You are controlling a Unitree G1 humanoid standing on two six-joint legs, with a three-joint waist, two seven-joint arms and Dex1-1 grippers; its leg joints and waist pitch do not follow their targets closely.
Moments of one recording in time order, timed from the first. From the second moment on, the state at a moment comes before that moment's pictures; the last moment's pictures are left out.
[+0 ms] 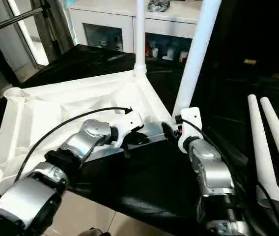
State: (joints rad) left arm -0.82 0.08 -0.30 0.95 0.14 0.00 -1.00; right arm -0.30 -0.28 0.01 0.18 0.10 0.45 0.43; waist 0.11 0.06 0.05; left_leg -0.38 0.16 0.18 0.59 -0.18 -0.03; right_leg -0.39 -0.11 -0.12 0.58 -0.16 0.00
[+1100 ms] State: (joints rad) left arm -0.83 0.07 -0.29 0.98 0.12 0.01 -1.00; right arm -0.26 -0.32 -0.03 0.16 0.15 0.45 0.50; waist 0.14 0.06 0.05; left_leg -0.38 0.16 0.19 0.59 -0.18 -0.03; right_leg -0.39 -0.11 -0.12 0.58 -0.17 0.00
